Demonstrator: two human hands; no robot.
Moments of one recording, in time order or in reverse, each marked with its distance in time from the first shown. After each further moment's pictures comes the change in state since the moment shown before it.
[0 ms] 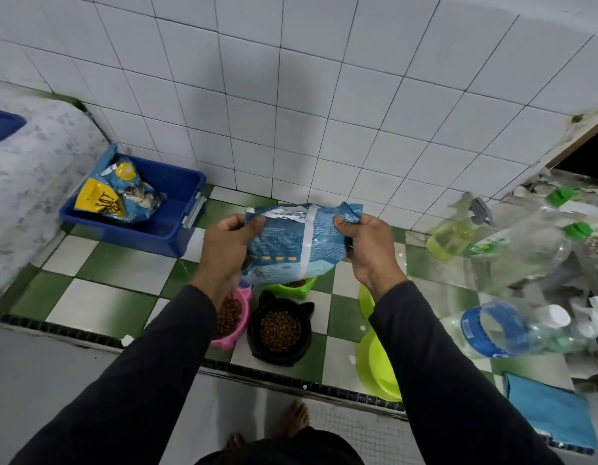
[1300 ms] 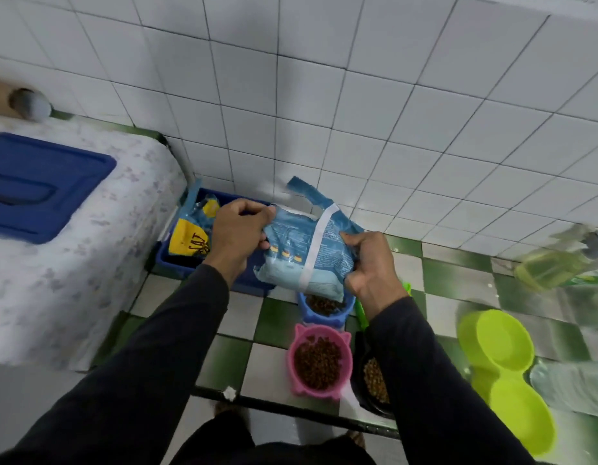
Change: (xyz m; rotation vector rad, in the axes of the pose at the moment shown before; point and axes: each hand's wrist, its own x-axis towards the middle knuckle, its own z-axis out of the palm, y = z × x) left_hand 0.148 0.095 -0.163 0.332 0.084 0.110; right_hand 0.024 0.027 0.240 0.389 0.082 0.348
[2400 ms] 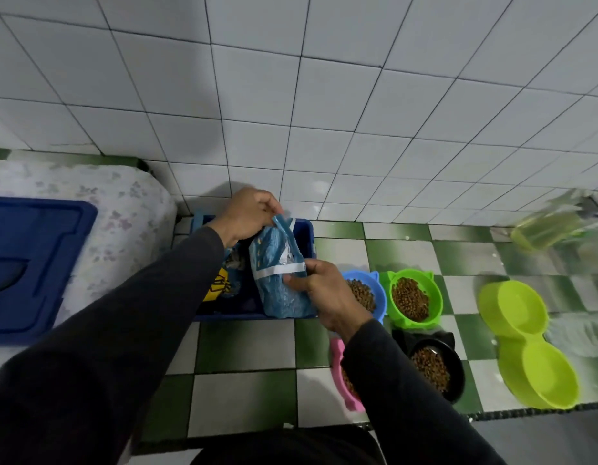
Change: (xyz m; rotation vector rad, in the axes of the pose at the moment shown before) left_hand 0.164 0.003 -0.039 0.490 -0.624 0.121; right_hand 0.040 0.107 0.087 -0.492 -0.049 -0.099
